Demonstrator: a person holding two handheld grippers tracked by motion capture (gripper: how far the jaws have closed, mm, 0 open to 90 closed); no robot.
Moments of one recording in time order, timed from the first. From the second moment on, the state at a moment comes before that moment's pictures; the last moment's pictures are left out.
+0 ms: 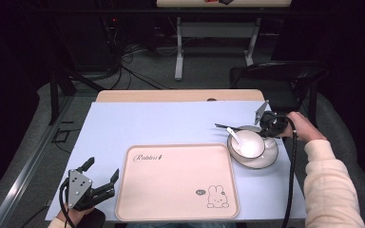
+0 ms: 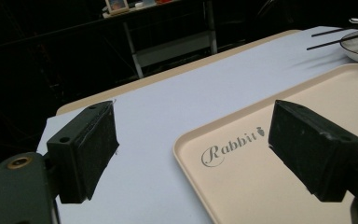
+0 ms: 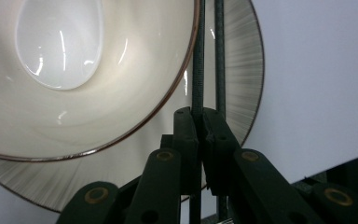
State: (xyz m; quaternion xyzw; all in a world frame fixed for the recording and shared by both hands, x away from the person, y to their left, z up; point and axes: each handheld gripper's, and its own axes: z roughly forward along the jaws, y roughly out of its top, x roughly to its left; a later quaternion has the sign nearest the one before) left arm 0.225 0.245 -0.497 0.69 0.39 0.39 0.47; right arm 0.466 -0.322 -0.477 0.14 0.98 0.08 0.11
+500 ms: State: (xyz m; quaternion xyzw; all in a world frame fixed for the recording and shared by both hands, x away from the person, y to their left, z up) left arm 0.225 0.245 -0.497 0.69 0.39 0.39 0.47; right arm 0.439 -0.309 -0.413 0.20 0.96 0.10 0.17
